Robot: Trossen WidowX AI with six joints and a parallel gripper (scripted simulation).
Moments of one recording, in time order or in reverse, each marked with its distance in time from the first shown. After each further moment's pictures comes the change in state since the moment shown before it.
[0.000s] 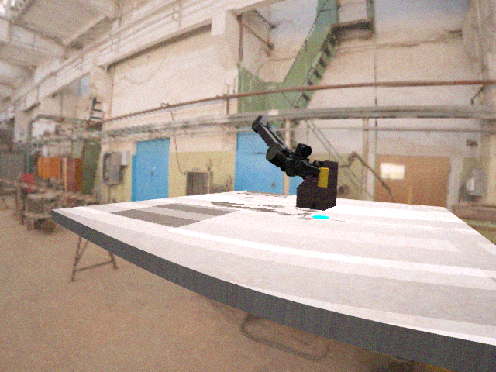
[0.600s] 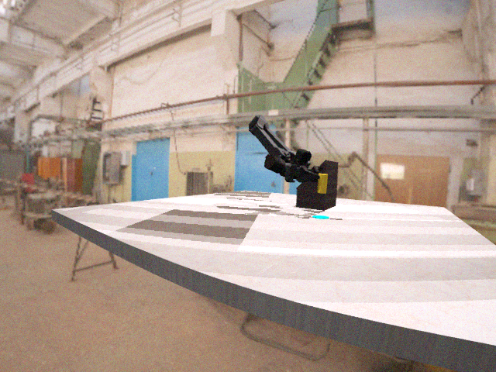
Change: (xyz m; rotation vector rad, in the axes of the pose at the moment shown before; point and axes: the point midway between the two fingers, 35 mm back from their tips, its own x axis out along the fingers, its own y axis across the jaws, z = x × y) arm 0.002 -0.002 -0.022 -0.003 0.010 0.006
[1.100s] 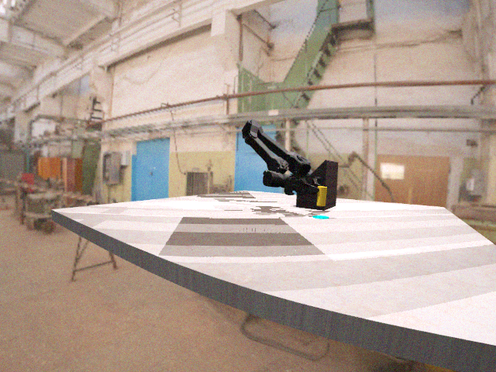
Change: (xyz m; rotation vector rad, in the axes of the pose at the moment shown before) arm 0.004 0.000 -0.045 0.000 0.002 0.003
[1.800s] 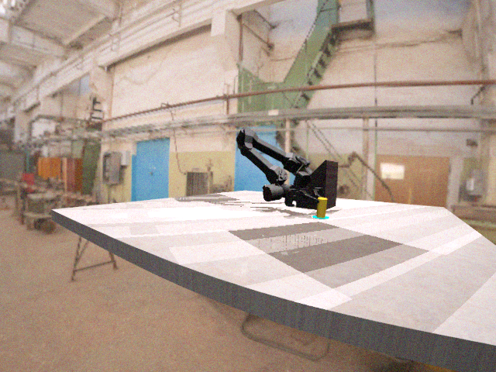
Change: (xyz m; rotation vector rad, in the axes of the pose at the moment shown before) arm 0.005 0.003 -0.040 0.009 0.000 -0.003
